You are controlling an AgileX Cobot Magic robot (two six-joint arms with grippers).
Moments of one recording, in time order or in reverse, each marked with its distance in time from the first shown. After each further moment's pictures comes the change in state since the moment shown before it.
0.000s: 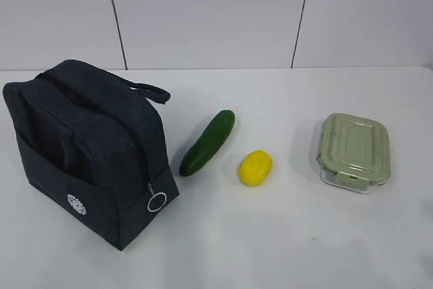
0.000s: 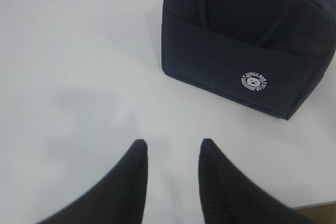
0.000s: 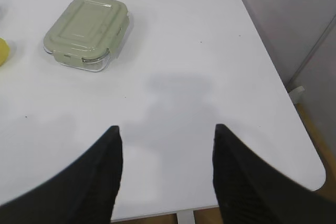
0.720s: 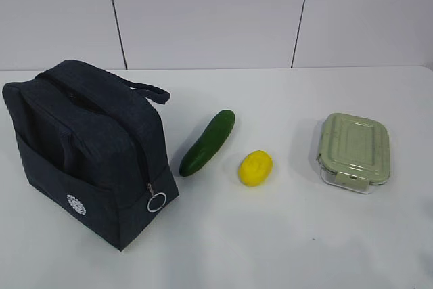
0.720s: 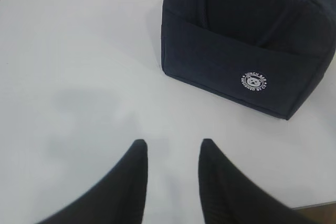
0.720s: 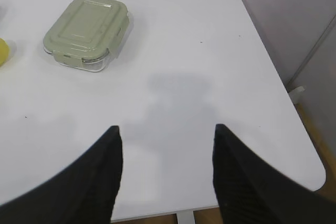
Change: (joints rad) left arm 0.000 0.000 0.000 0.000 0.000 0.000; right arm 0.000 0.000 0.000 0.000 0.000 0.000
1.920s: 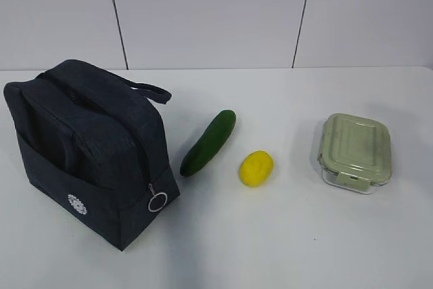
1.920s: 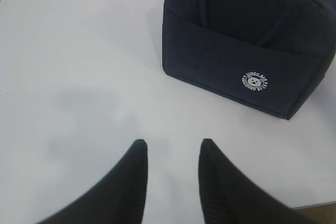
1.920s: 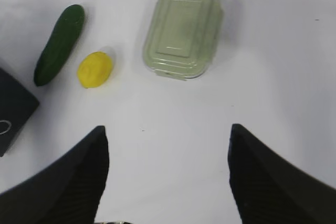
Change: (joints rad) left arm 0.000 0.000 0.000 0.000 0.000 0.000; right arm 0.000 0.762 -0.330 0.343 -0.139 0.043
